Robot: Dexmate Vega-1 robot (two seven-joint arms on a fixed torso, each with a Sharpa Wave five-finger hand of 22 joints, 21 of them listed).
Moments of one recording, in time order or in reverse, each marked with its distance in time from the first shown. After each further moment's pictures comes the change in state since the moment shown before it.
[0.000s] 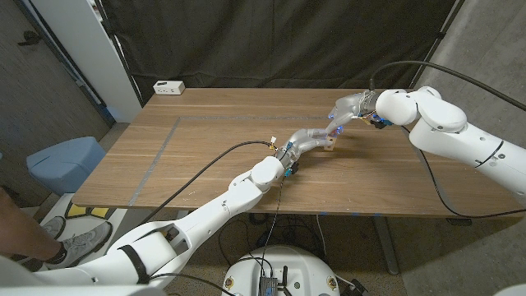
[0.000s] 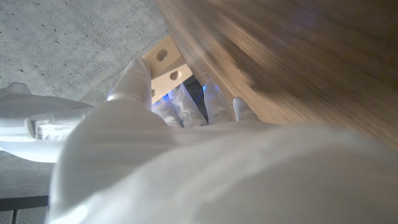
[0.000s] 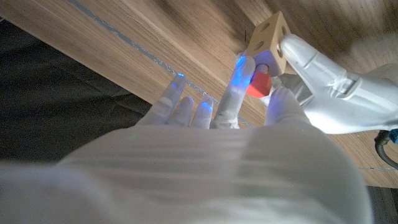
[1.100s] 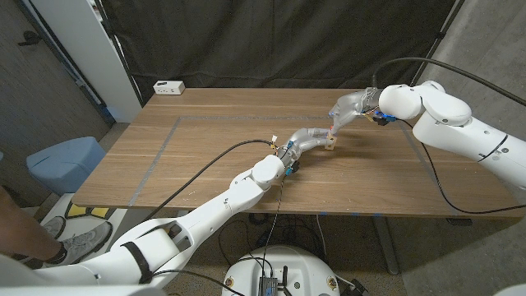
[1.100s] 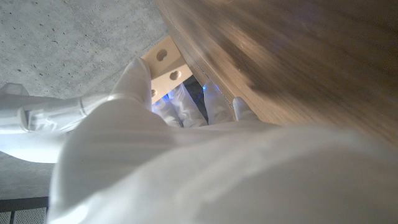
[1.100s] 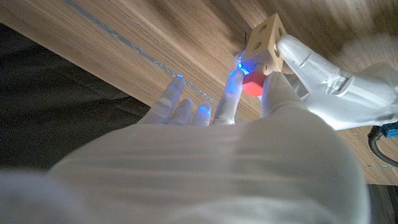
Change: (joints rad) left arm -0.017 -0.015 0.002 0.030 -0.004 -0.004 -0.007; left_hand 0.000 0.000 -0.003 0.000 0.001 0.000 0.000 0.000 0.001 -0.002 0.002 -0.001 0.000 0.000 0.000 0.000 0.000 -0.005 -0.005 0.000 0.000; right arm 0.025 -0.006 0.012 0.027 0.044 0.033 0.027; right_hand 0.195 0.028 0.112 -0.066 -0.023 -0.191 -0.034 -0.059 0.024 -0.093 0.000 0.000 0.002 -0.036 0.000 -0.004 0.000 -0.018 0.007 0.000 0.000
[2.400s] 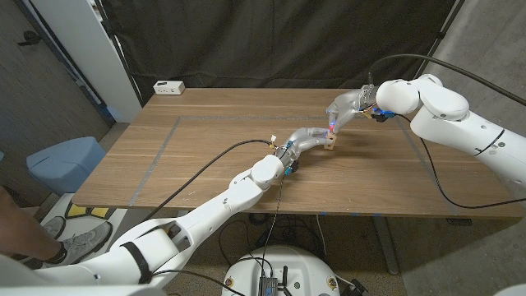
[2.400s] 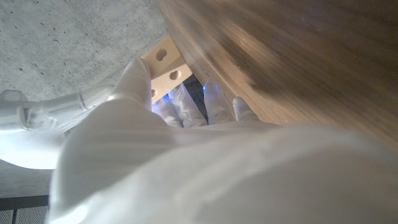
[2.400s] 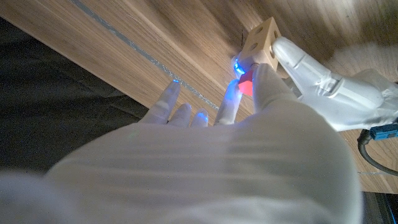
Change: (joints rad) left arm -0.002 0.000 -0.004 0.006 0.001 -0.010 -0.003; left_hand 0.000 0.000 -0.004 0.002 -0.004 0.000 0.000 0.000 0.000 0.004 0.000 -0.002 0.000 0.000 0.000 0.000 0.000 0.000 0.000 0.000 0.000; right arm 0.046 0.019 -0.019 0.011 -0.025 0.034 0.076; right_hand 0.074 -0.026 0.038 -0.036 0.000 -0.145 -0.051 -0.053 0.013 -0.089 -0.018 -0.011 0.000 -0.067 0.005 -0.012 0.000 -0.074 0.063 -0.005 0.000
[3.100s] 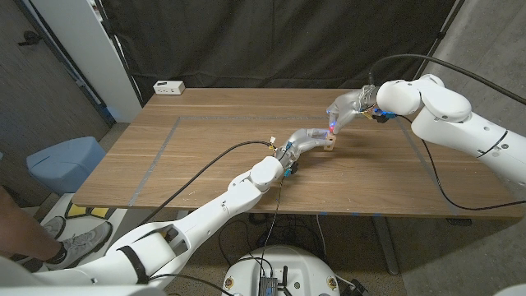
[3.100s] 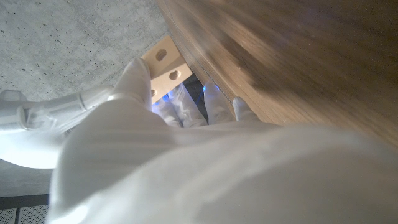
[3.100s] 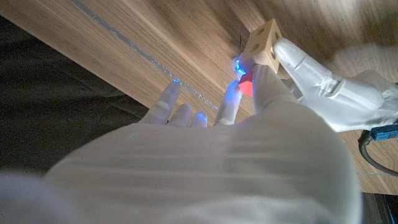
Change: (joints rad) left arm 0.020 0.016 -0.003 -0.037 0.006 0.007 0.009; left_hand 0.000 0.000 0.000 0.000 -0.003 0.000 0.000 0.000 0.000 0.000 0.000 0.003 0.000 -0.004 -0.004 0.000 0.000 0.000 0.000 0.000 0.000; right arm -0.011 -0.011 0.008 -0.027 -0.005 -0.013 0.008; right_hand 0.000 0.000 0.000 -0.007 0.000 -0.047 -0.014 -0.029 -0.008 -0.024 0.001 -0.004 0.000 -0.005 -0.004 0.000 -0.005 0.000 0.000 0.000 0.000
